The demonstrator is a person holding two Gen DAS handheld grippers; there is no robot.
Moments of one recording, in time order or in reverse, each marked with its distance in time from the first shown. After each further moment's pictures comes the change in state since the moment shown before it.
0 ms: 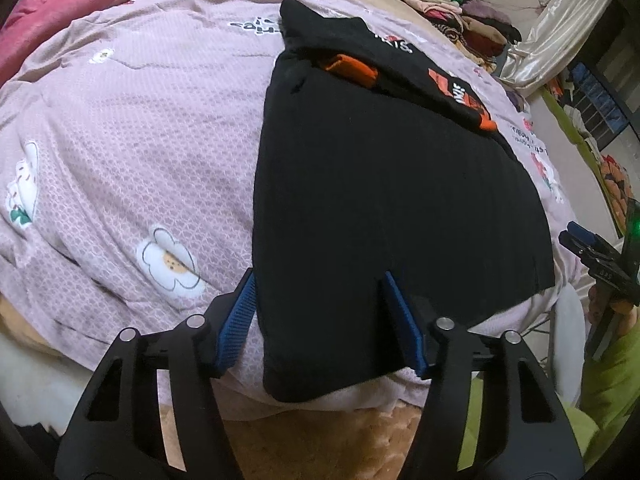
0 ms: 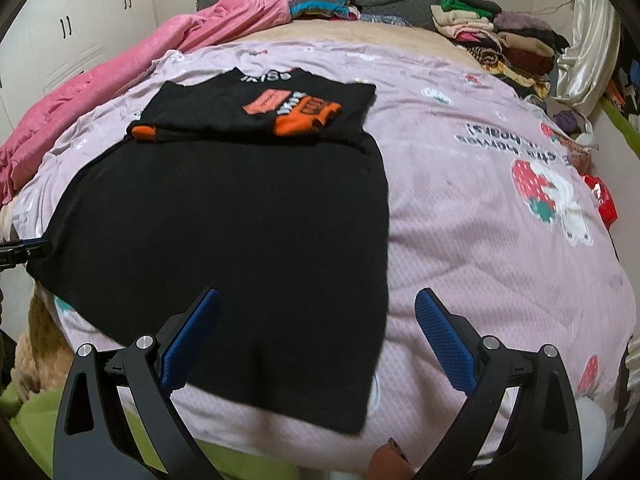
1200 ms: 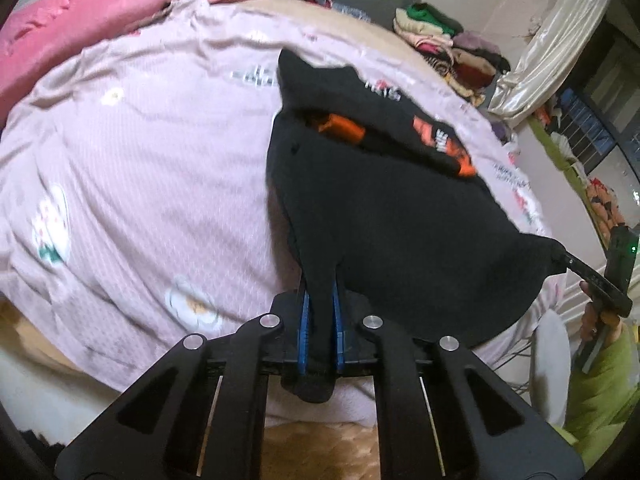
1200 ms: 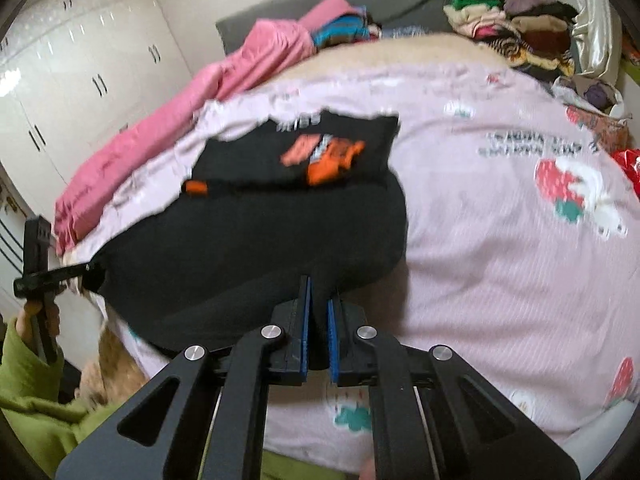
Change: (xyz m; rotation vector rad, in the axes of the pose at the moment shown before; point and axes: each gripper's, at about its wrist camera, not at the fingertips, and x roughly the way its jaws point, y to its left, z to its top) left arm -0.046 0.000 0.024 -0.022 -0.134 -0.045; right arm -0.043 -0.039 0.019 0.111 -0.129 0.267
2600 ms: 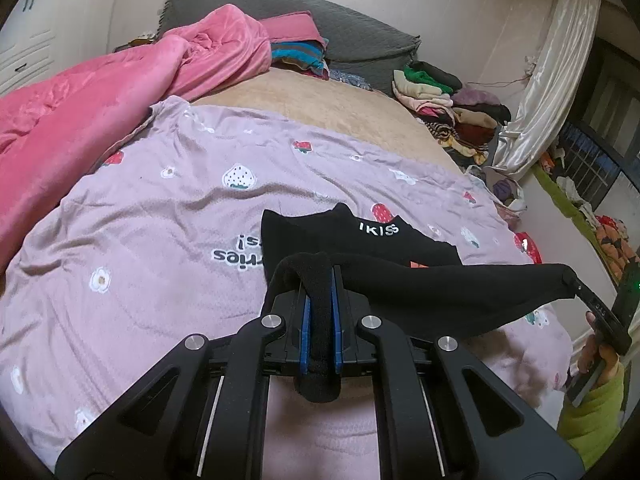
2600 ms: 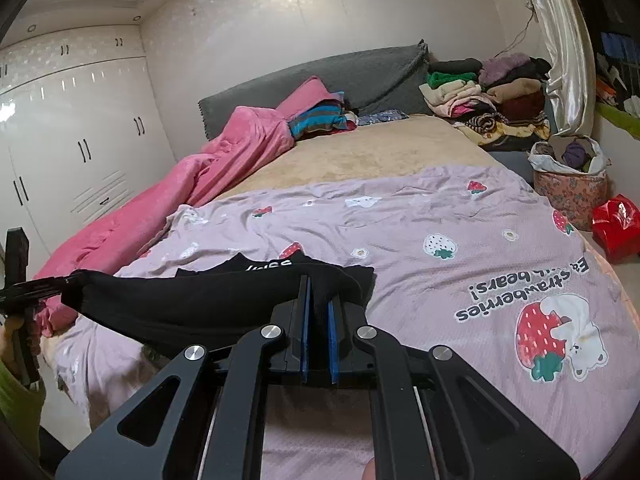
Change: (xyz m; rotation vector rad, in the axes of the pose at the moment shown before) left arm -0.002 -0.032 0.165 0.045 -0.209 0.051; right arm 0.008 -0.021 0.130 0.012 -0.294 -0.085
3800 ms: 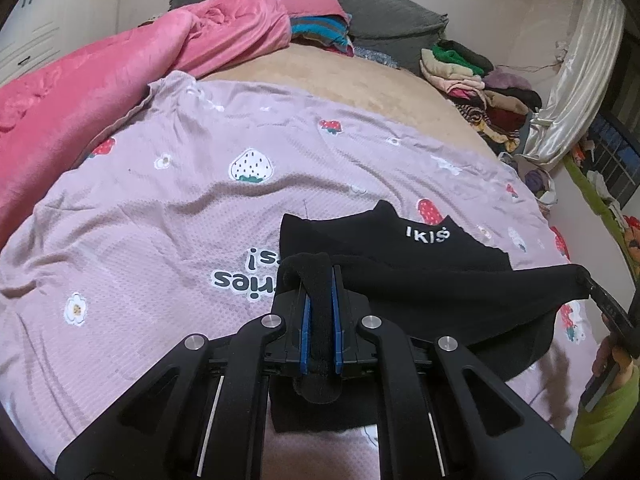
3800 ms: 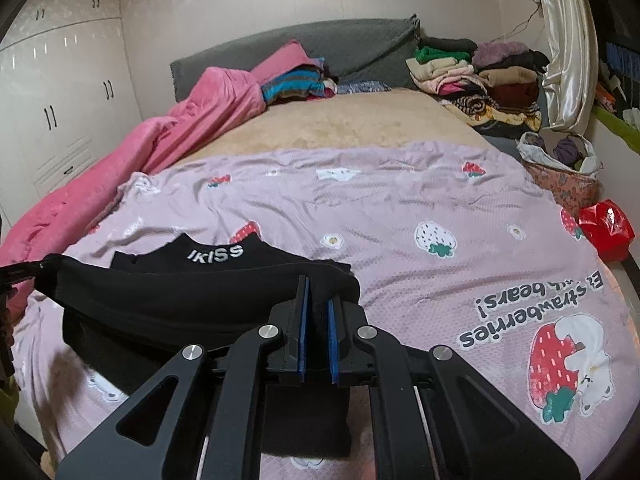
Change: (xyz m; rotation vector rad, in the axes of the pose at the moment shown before) left arm 0.099 0.024 0.024 -0.016 0.082 0.087; right arm 0.116 -0.016 0.008 -0.045 0.130 -0.122
